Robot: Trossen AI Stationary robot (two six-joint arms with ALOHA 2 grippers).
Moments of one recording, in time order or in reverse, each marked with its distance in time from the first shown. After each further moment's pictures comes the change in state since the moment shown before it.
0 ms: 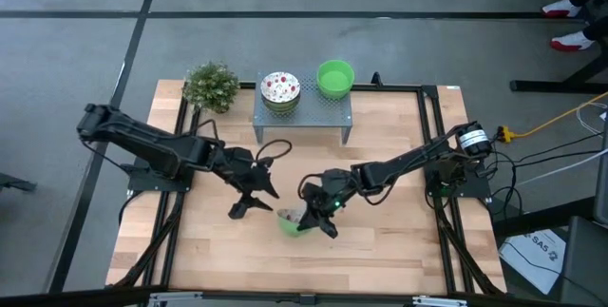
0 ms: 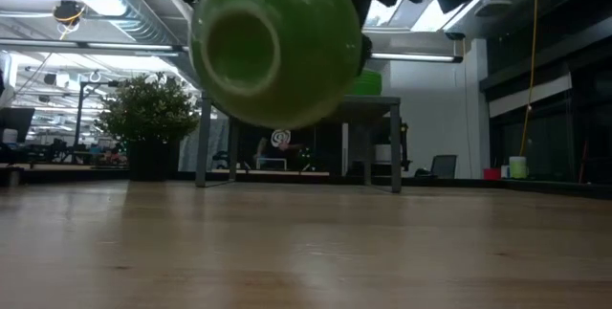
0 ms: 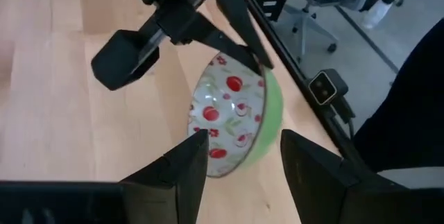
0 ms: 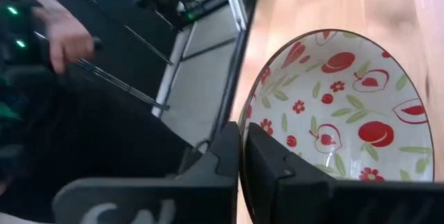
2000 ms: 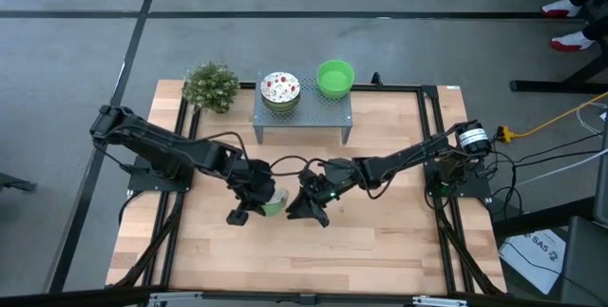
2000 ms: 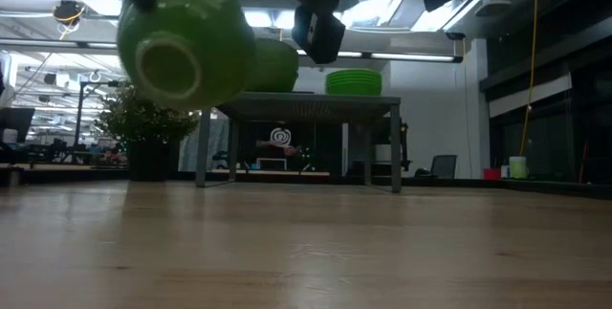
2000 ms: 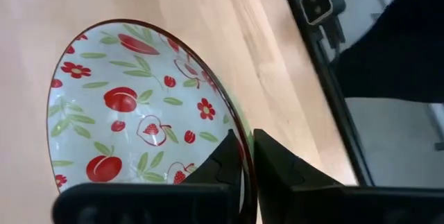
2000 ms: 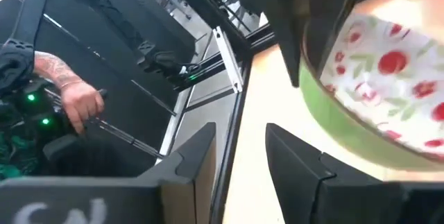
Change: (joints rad) left arm -0.016 0.162 0.137 -0.319 0.109 -0.037; right arm -0.037 -0.002 0.002 0.167 0.072 0.083
